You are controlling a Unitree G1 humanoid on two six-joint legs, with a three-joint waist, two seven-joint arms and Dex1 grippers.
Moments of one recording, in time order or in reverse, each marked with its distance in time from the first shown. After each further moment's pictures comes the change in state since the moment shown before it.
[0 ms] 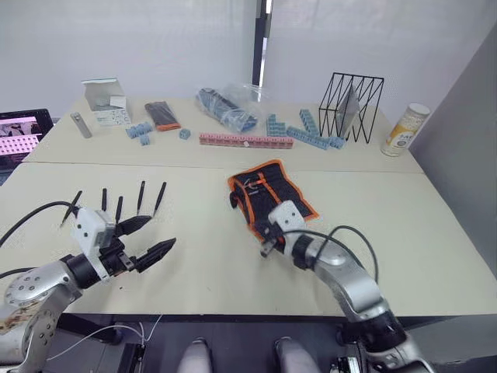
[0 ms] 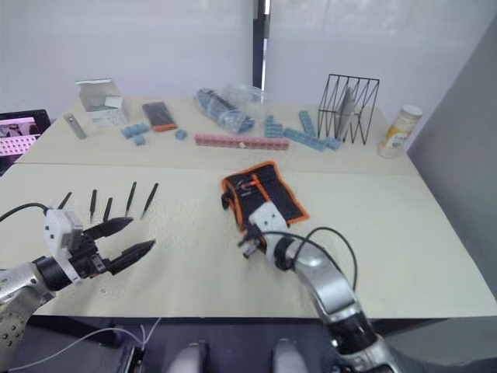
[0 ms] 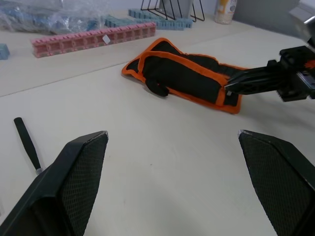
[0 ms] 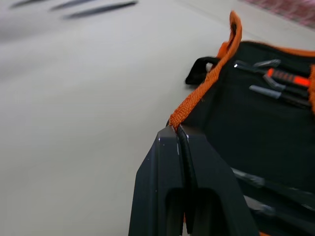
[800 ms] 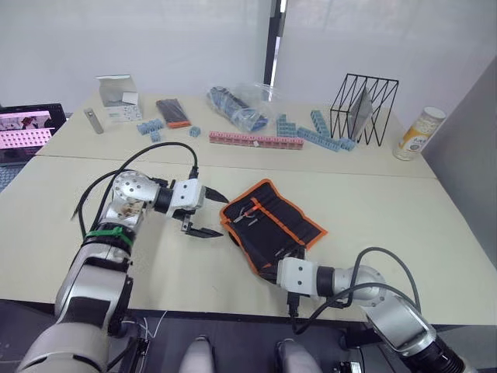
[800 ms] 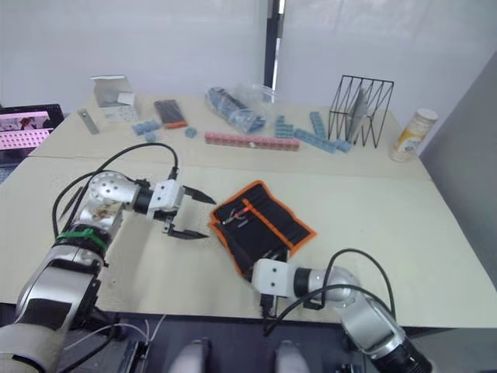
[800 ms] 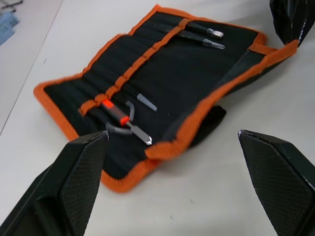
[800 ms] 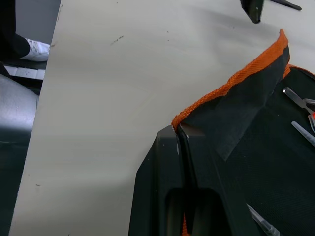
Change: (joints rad) left arm -1.083 -0.200 -0.561 1.313 0.515 -0.906 -0.694; right arm 0.136 -0.260 0.102 -0.179 -0.170 -0.275 0.289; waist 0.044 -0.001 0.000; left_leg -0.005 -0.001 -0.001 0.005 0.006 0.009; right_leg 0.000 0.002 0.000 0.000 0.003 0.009
